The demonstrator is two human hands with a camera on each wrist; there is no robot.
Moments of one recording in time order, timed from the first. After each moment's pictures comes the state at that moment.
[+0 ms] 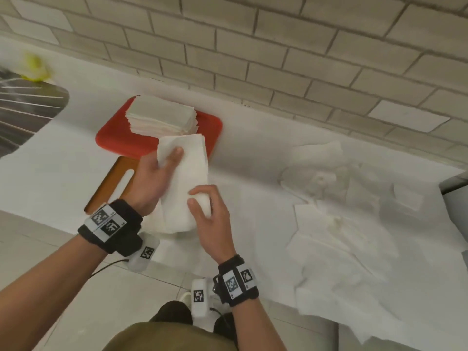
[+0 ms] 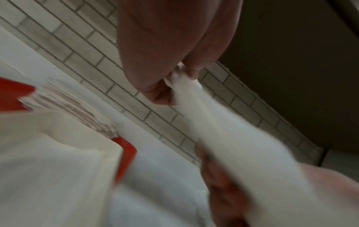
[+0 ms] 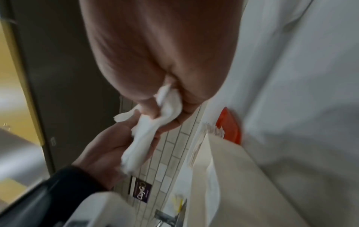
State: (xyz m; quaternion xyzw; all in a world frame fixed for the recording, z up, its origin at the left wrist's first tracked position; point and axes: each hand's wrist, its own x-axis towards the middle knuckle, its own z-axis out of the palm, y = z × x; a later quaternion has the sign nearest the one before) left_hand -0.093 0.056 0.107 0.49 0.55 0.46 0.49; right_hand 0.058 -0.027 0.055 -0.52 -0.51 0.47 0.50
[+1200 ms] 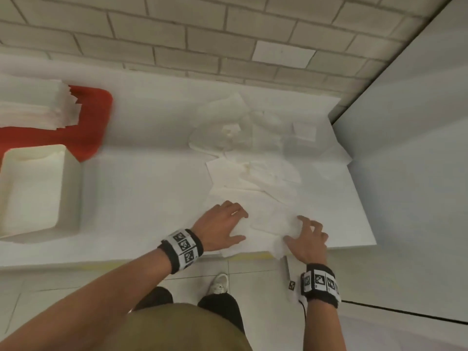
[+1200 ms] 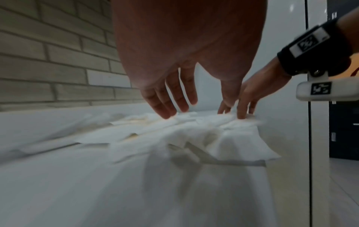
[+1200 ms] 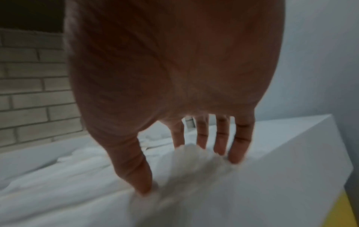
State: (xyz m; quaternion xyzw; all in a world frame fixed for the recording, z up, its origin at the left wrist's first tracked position) left_hand 0.193 -0.097 -0.036 0.95 0.20 0.02 0.25; right_hand 0.446 -0.263 -0.045 -0.92 -0.29 0.24 0.06
